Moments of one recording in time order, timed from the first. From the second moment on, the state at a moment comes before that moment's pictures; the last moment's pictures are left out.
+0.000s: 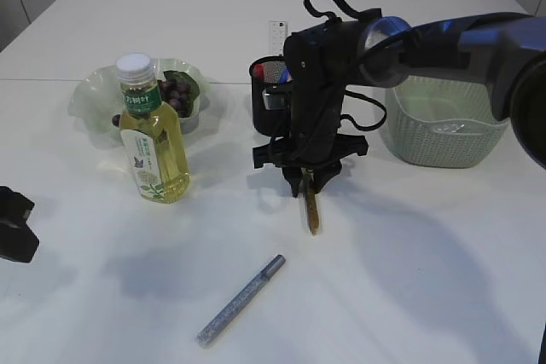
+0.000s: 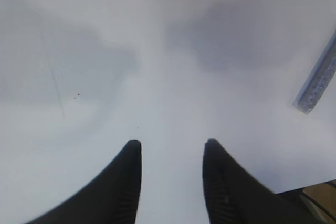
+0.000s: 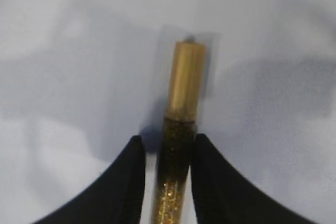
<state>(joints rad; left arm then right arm) -0.22 1.32 -0.77 -0.21 0.81 0.00 0.46 2.37 -1.90 -0.04 1.04 0.35</state>
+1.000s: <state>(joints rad) -0.22 1.32 -0.77 -0.21 0.81 0.00 0.37 2.18 -1.90 0.30 1.07 -0.06</state>
